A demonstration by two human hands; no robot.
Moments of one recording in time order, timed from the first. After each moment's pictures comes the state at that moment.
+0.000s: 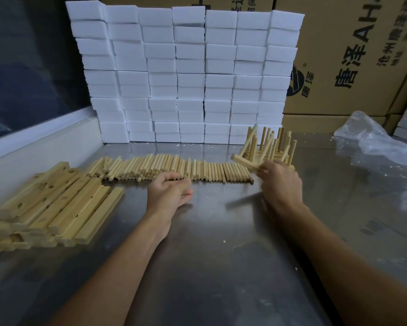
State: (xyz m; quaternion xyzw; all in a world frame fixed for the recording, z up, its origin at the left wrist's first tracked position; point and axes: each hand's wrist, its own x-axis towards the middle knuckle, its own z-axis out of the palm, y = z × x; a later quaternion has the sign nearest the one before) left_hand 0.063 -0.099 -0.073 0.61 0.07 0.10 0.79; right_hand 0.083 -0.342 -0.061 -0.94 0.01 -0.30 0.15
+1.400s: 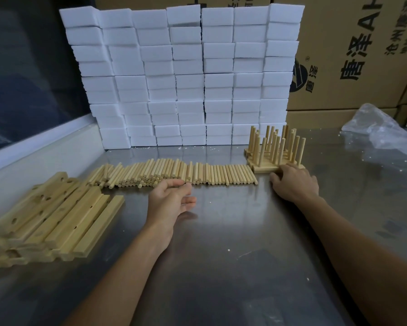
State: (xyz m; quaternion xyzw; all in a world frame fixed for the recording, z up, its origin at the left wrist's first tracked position) left_hand 0.058 -0.100 -0.071 0.61 0.06 0.09 0.78; right_hand 0.133 -0.389 -0.081 -0.97 0.11 -0.16 0.12
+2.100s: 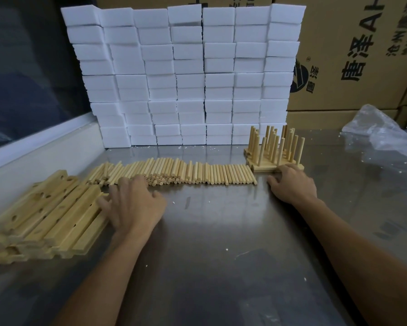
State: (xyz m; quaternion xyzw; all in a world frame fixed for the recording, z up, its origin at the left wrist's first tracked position) left_hand 0.053 -0.063 -0.060 0.93 0.18 0.29 0.16; right_hand 0.132 -0.389 -0.083 -0.97 0.08 -0.17 0.14
